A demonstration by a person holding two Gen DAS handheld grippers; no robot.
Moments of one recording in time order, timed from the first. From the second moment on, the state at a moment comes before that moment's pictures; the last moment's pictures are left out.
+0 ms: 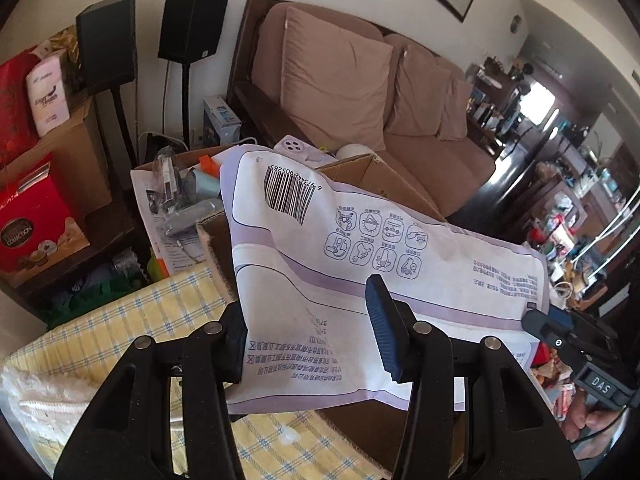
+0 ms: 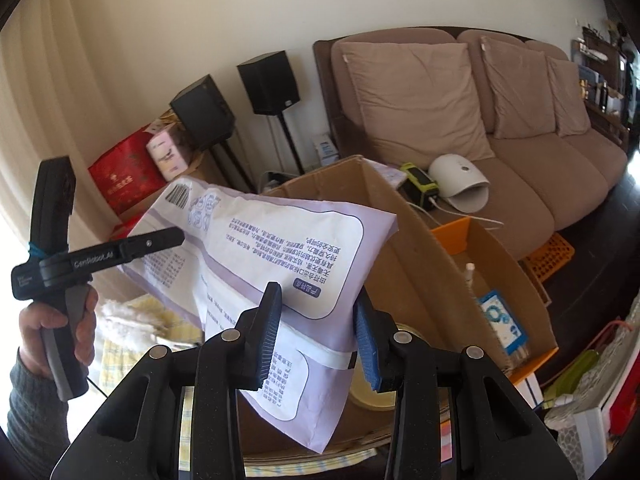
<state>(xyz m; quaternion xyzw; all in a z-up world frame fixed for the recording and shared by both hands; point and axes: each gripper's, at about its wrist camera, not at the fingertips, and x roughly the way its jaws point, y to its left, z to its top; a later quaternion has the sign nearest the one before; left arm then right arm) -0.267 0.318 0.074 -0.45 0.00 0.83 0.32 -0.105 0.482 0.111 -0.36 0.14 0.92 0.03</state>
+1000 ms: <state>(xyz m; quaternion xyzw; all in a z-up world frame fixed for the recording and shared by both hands) -0.303 0.395 0.037 -0.48 0.05 0.82 0.32 -0.118 0.519 0.051 -0.40 0.05 0.90 0.14</state>
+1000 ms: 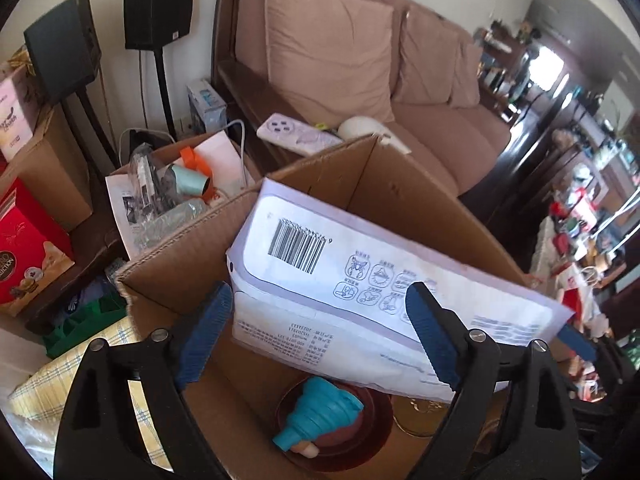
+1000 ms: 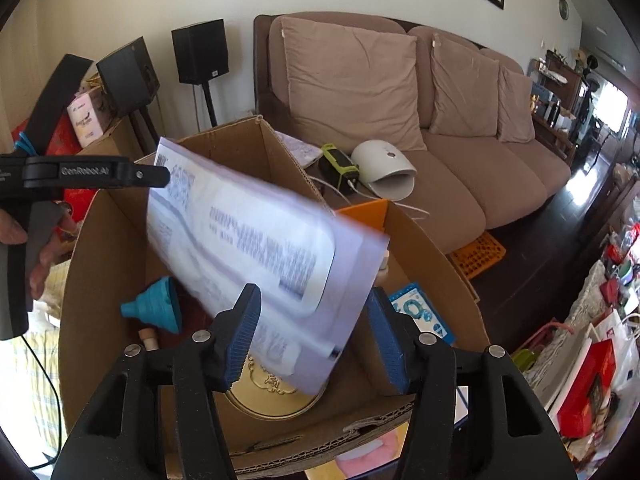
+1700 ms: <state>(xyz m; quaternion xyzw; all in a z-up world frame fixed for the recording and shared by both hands) -0.227 0.286 0.083 -0.45 0.05 0.85 0.29 -0.102 0.467 0.114 -0.35 0.06 0.93 0.06</state>
